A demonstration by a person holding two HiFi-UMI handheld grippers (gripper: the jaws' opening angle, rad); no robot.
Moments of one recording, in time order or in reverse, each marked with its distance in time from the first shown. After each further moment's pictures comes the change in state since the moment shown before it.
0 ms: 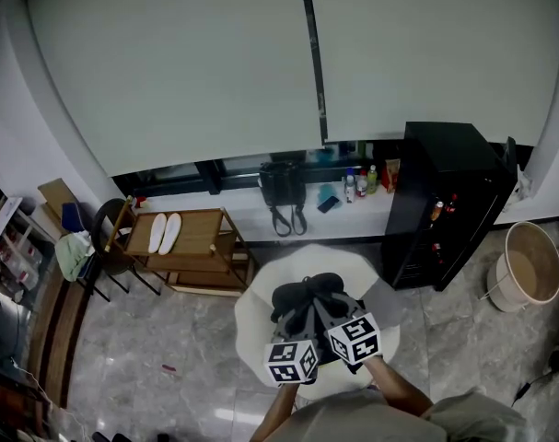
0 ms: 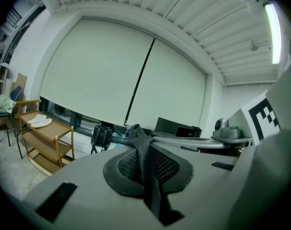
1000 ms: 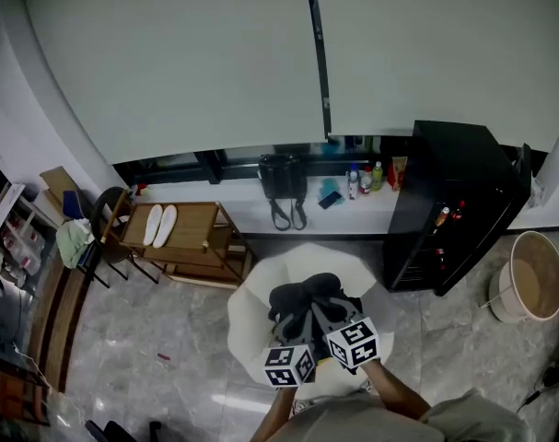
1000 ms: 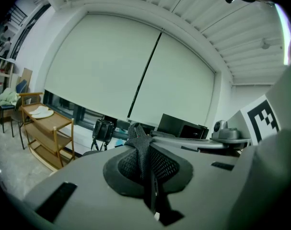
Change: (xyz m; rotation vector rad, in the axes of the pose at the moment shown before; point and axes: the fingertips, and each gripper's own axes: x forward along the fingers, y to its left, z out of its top) left arm 0.059 -0.013 -0.020 -0.059 0.035 0.060; right arm 0.013 -0.061 -0.019 0.043 0.049 0.081
